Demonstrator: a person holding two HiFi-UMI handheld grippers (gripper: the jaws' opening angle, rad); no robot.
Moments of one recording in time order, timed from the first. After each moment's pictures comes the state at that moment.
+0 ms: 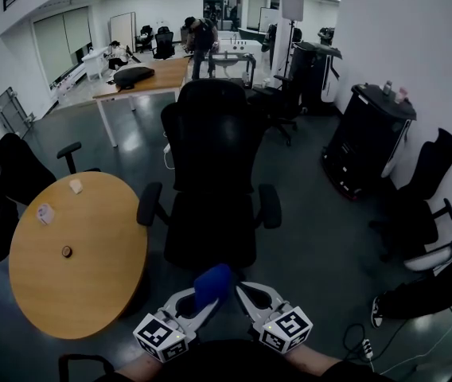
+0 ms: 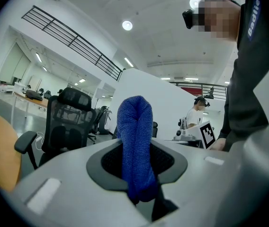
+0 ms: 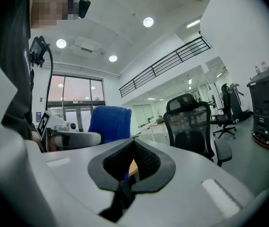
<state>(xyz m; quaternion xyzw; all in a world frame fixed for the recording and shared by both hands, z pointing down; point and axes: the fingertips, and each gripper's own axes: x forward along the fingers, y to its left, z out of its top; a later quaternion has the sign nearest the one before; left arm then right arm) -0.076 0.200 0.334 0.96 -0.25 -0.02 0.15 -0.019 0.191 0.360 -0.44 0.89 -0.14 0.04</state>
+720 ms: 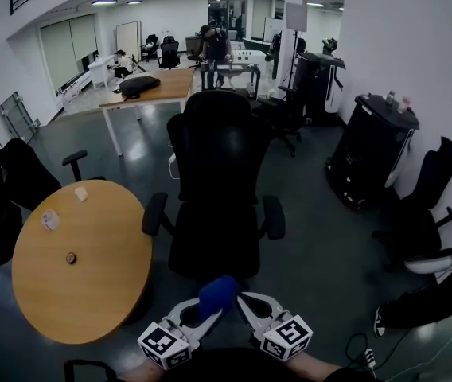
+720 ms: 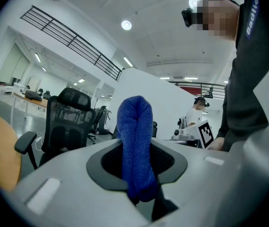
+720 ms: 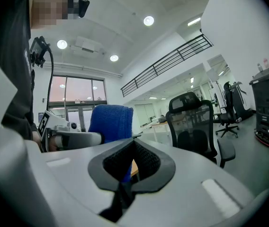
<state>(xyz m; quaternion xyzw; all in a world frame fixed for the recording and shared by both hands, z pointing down) -0.078 0.204 0.340 0.96 -0.25 0.00 0.14 -0.027 0.190 0.362 -0.43 0.89 -0.14 0.04</state>
